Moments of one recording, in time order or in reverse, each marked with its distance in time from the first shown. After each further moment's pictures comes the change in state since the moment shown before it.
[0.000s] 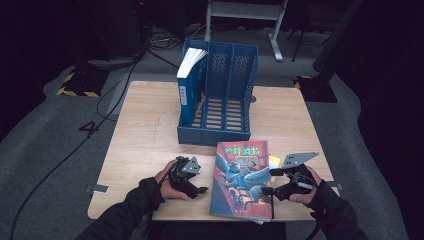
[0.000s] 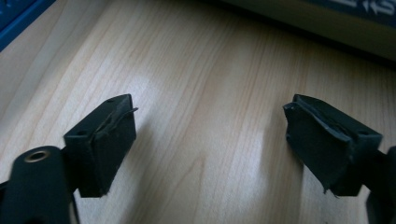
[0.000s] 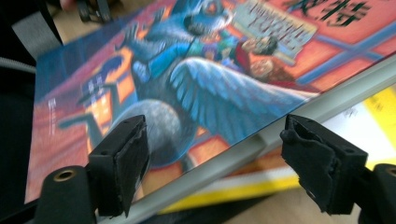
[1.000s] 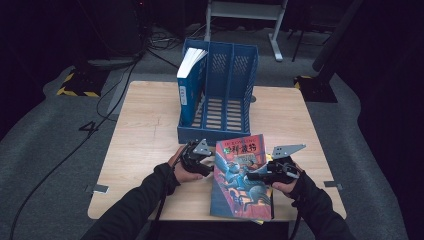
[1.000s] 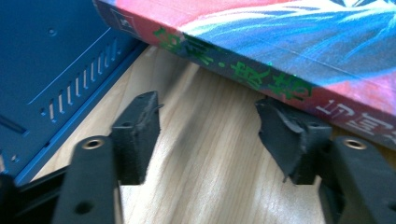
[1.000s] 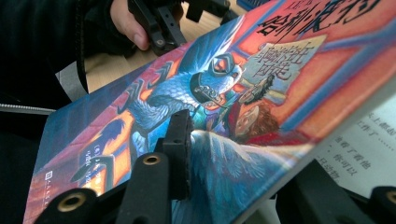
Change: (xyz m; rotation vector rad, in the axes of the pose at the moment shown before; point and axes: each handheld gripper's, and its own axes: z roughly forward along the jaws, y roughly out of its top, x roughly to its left) left arm 0.033 0.040 0.020 -0.094 0.022 -0.036; right arm -0.018 0.011 0.040 -0.140 0.146 0.015
